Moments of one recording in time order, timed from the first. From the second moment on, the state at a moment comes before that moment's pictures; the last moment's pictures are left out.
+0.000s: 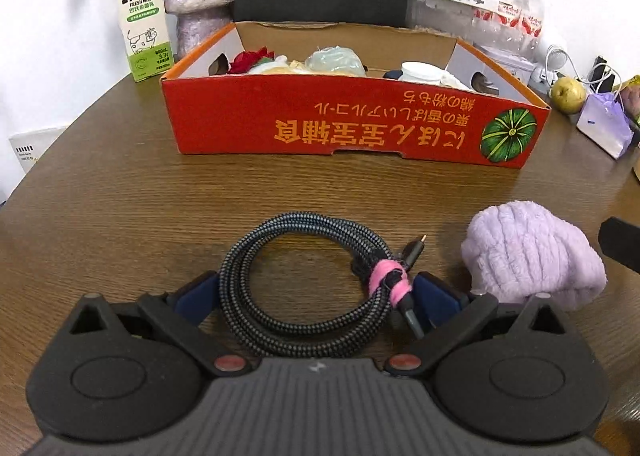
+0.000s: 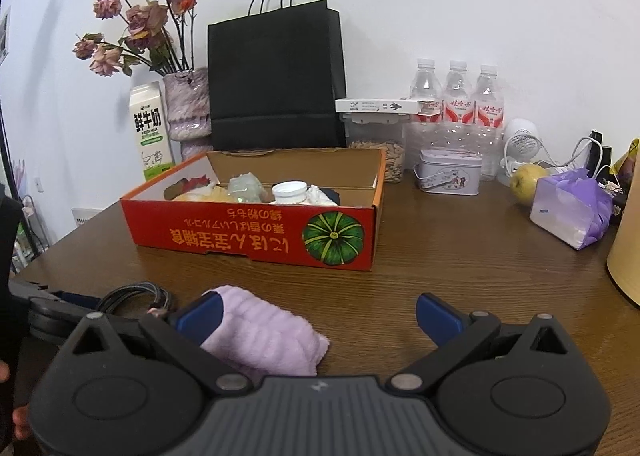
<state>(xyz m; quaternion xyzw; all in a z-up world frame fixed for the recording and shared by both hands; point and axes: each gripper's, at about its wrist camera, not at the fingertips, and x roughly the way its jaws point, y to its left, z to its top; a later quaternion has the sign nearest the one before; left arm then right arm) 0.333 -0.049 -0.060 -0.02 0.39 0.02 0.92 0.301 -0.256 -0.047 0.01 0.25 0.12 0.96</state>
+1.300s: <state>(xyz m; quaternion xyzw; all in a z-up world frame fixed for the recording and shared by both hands) 0.304 0.007 -0.035 -0.04 0.31 0.00 0.95 0.334 -0.189 -0.087 0.01 0.32 0.08 0.95</state>
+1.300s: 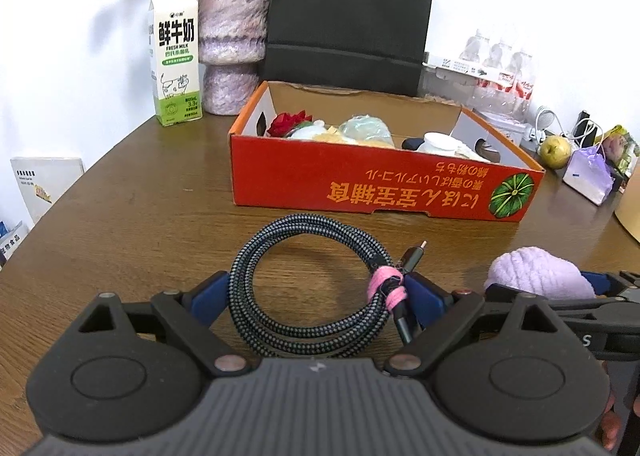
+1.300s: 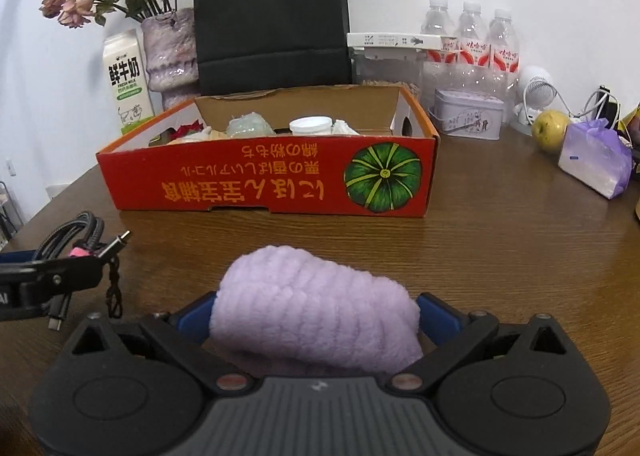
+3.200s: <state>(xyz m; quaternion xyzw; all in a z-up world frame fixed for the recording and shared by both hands) 0.407 -0.021 0.046 -0.05 0.18 0.03 0.98 0.400 -0.172 -0.006 -0.02 0.12 0.14 0.98</state>
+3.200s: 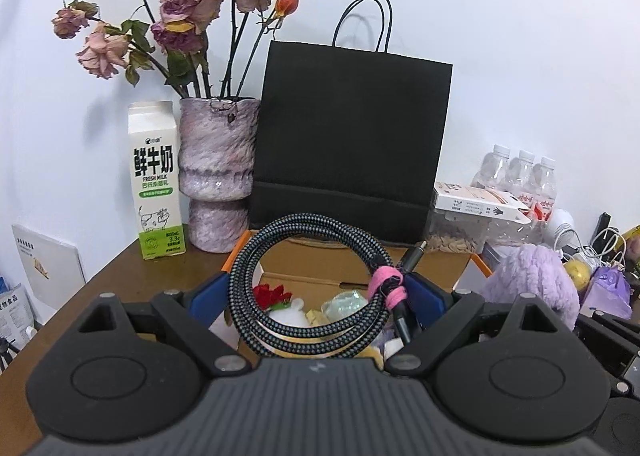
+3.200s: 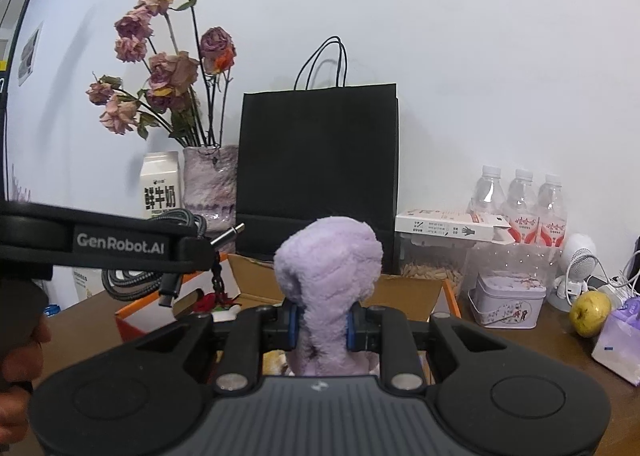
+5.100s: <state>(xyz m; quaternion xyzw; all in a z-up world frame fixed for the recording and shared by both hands) 0.445 0.007 0.041 -0.04 0.18 0.02 0.98 0.452 -0.185 -0.001 -0.02 0.16 0.12 0.98</state>
